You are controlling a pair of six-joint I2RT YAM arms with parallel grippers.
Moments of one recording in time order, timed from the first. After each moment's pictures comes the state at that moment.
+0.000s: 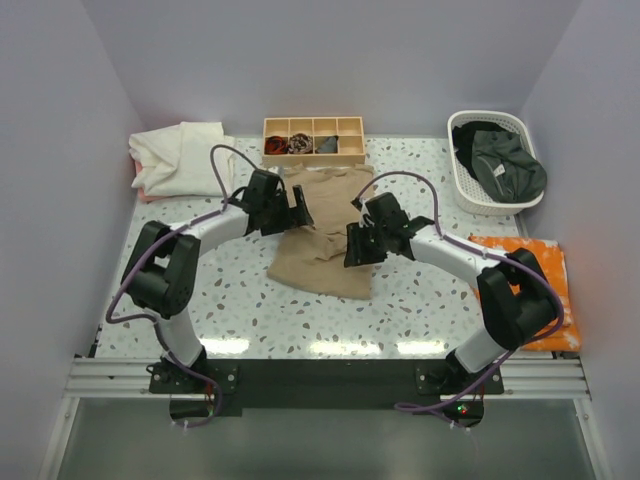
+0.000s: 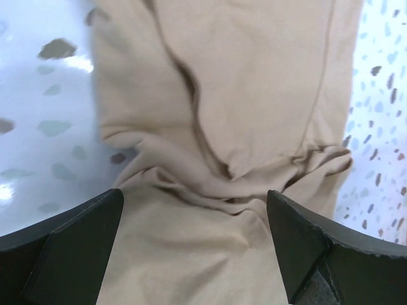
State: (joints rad) left arm -0.42 1.82 1.16 -0.16 0.17 -0.62; right arm 0.56 1.58 0.99 -0.38 -0.24 0.39
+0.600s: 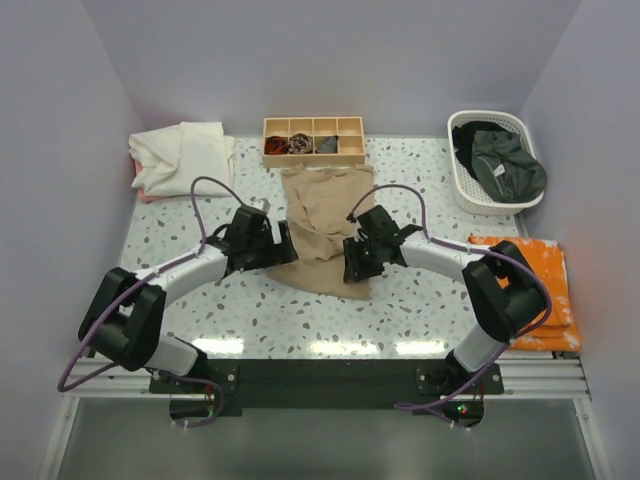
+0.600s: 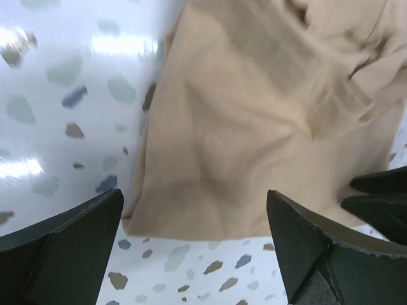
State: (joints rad) left arm -0.44 1.45 0.78 -0.19 0.07 -0.62; right arm 0.60 1.65 0.95 -0.35 -0.23 0.40
